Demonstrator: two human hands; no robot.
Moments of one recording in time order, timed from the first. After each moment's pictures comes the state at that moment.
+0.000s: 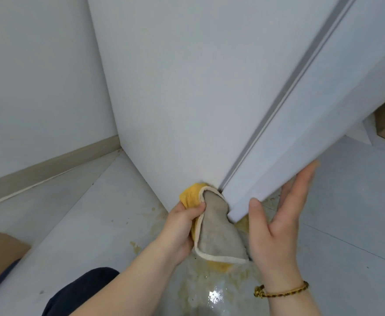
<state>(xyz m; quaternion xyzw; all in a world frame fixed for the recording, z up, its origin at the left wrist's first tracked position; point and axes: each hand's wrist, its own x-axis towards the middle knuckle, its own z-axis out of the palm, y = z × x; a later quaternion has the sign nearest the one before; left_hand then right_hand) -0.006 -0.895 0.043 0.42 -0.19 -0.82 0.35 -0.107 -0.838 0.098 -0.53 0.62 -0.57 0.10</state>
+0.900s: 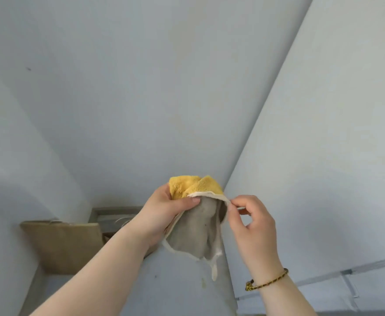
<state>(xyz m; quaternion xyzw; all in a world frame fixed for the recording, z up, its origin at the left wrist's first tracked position) 0.272 -0.866 0.542 0.46 -0.33 -0.63 0.54 0.109 -0.888 0.531 -0.70 0.47 -0.45 0.29</state>
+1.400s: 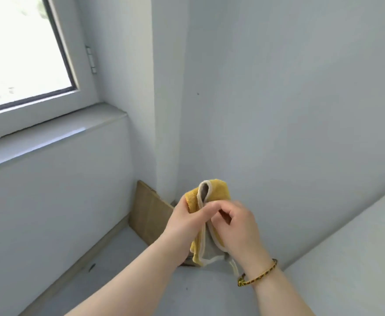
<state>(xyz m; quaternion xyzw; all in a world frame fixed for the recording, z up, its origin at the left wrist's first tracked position) 0.248 -0.752 0.578 0.57 -0.13 -0.36 0.73 0.180 -0.836 0.589 -0.86 0.18 -0.22 0.43</state>
